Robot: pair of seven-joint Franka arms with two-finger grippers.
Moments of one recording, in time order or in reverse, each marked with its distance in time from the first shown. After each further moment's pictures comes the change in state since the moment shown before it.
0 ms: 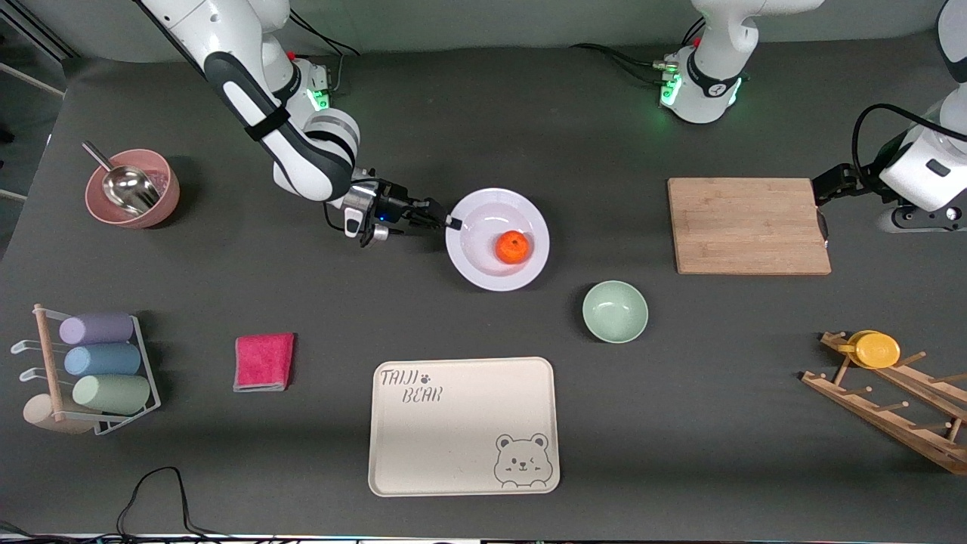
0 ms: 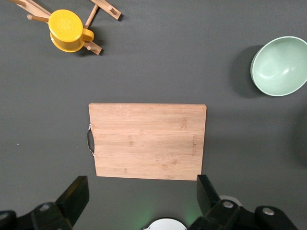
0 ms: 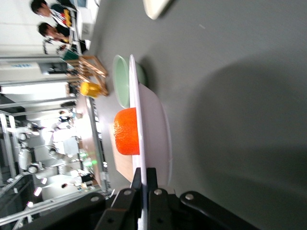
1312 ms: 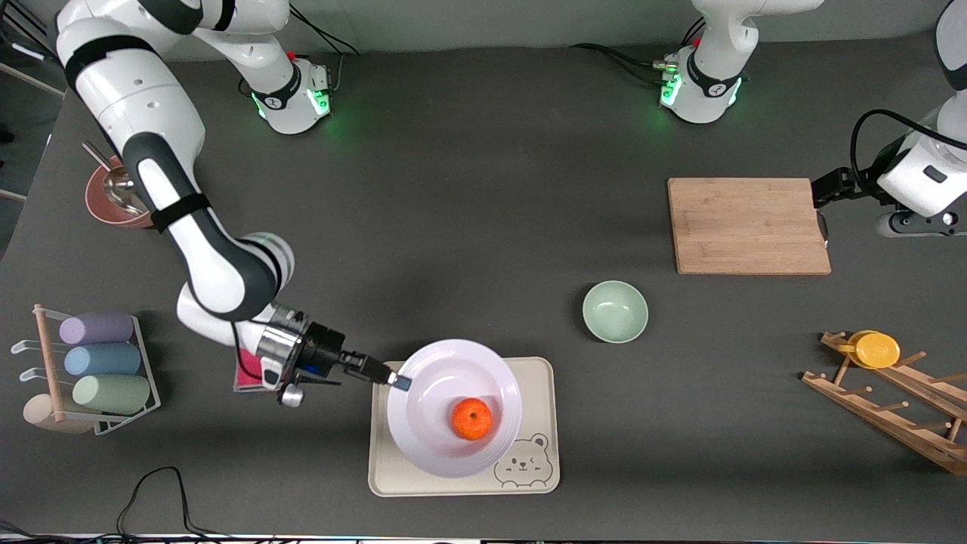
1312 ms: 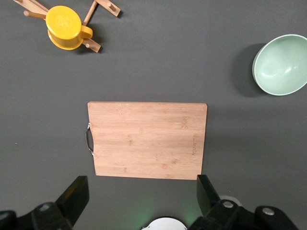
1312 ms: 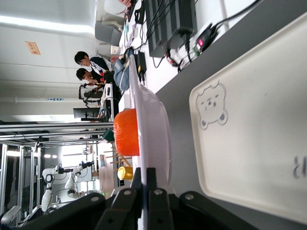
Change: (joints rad) left arm 0.001 0.013 0.003 -0.001 -0.003 0.000 0.000; right arm -0.038 0.440 -0.218 0.812 -0.730 -0.040 0.497
